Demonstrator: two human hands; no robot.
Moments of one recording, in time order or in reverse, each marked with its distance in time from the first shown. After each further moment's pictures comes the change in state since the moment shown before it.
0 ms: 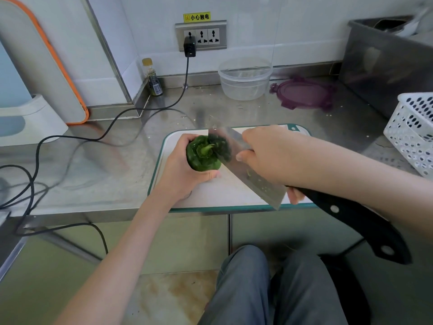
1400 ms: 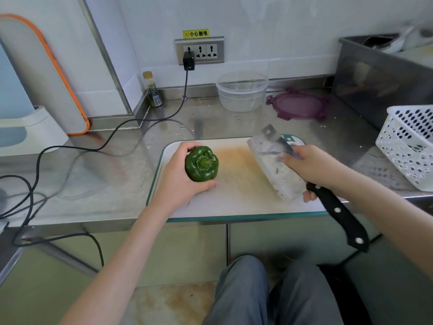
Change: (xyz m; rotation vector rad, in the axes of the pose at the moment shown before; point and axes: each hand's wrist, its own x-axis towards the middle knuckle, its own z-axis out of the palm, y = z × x) left_hand -0.004 0.007 -0.004 0.014 -0.002 0.051; right_hand 0.030 0.107 0.054 0.618 0.126 0.358
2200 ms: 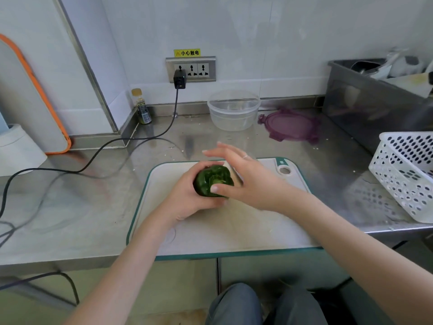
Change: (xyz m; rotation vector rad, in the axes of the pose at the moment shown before) left_hand 0.044 -0.004 0.027 -0.263 -0.248 -0.028; right_hand 0.032 -0.054 0.034 -0.013 -0.057 -0.791
